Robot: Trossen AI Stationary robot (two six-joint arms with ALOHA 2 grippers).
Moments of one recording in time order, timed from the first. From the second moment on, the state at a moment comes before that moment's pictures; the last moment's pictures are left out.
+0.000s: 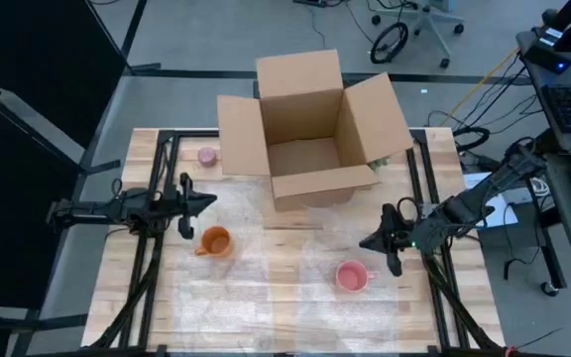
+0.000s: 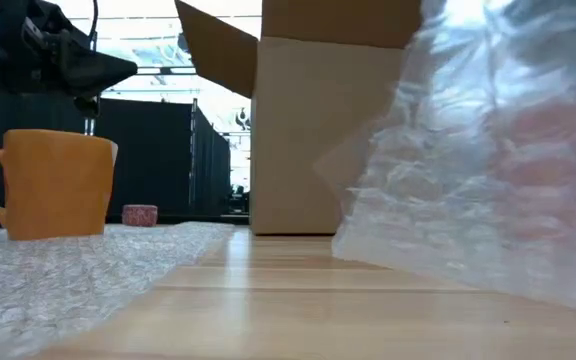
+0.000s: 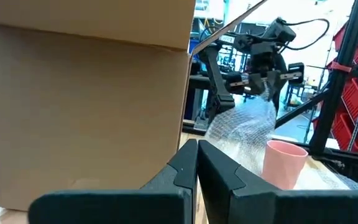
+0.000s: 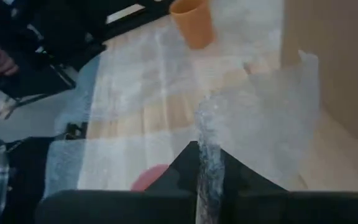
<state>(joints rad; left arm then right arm) -0.02 0.04 0.01 0.15 -0.17 -0.10 0.63 0.87 0.68 -0.39 0.45 0.69</state>
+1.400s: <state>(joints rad) -0.02 0.04 0.01 0.15 -0.20 -0.10 0.92 1.36 0.68 0.04 0.44 0.85</state>
